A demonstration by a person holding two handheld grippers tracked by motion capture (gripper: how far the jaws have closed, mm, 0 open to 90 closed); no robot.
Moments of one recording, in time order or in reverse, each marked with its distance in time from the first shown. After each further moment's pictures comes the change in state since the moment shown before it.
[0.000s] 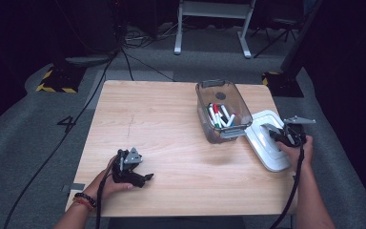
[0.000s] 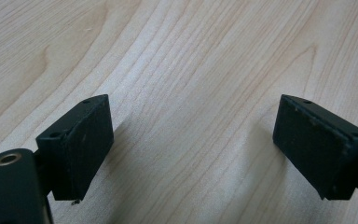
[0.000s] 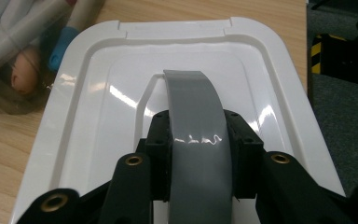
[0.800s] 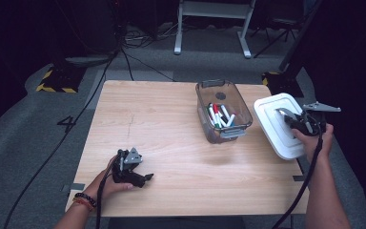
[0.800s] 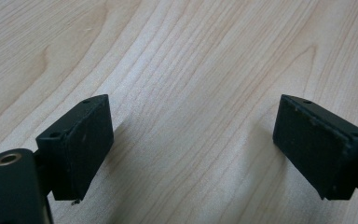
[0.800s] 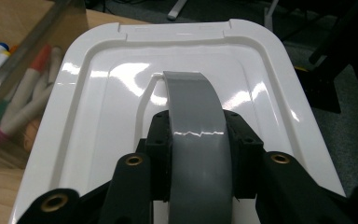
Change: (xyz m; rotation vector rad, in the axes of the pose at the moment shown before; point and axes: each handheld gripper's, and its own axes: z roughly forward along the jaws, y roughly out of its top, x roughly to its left) left arm 0.000 0.000 0.000 -0.001 0.000 0.000; right arm -0.018 0.048 -0.057 -0.115 -0.071 0.006
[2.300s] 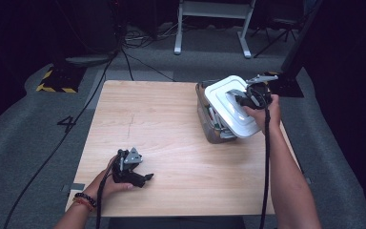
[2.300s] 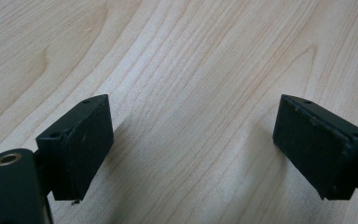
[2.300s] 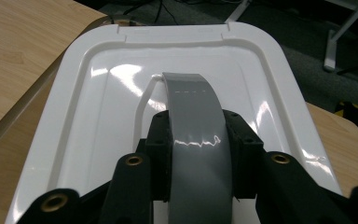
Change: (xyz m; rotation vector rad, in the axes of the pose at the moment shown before) left arm 0.000 0.000 0.000 0.001 0.003 -0.003; right arm 0.131 0.100 0.068 0.046 0.163 -0.155
